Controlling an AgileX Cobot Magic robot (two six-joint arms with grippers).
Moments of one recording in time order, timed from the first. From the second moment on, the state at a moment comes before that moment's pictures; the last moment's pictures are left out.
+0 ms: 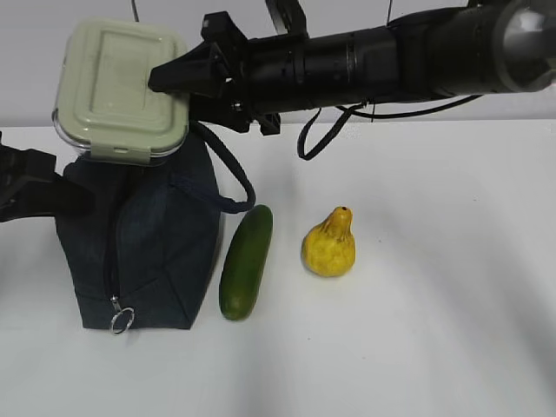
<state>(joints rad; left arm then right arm) 0.01 1.39 -0.78 -1.02 0.75 0.86 0.39 2.00 -1.50 1.69 0.91 -0.96</state>
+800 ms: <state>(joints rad) 0.01 1.39 -0.78 -1.03 0.74 0.86 0.40 2.06 -1.51 1.64 0.83 -0.95</state>
